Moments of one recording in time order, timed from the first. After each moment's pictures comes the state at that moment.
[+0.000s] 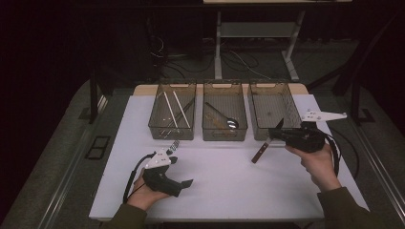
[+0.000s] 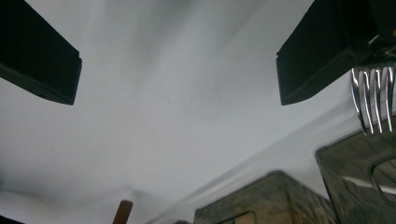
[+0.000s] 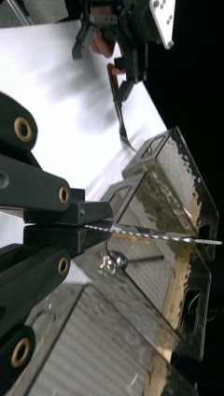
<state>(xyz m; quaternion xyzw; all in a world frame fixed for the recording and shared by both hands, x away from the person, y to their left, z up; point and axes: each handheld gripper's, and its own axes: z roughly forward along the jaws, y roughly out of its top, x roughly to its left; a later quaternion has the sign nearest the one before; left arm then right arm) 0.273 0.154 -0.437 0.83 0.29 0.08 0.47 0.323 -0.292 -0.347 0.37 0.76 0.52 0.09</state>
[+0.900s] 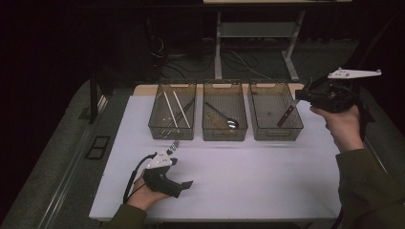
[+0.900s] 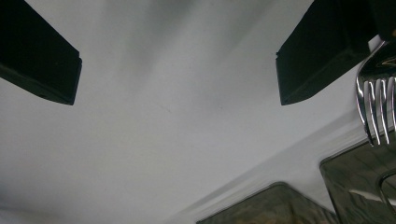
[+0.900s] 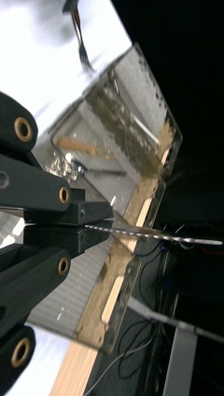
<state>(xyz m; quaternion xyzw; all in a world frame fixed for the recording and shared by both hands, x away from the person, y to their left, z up) 0.273 0.151 -0.437 0.84 0.29 0.08 0.46 0.382 -0.345 -0.274 0.42 0.75 0.48 0.19</state>
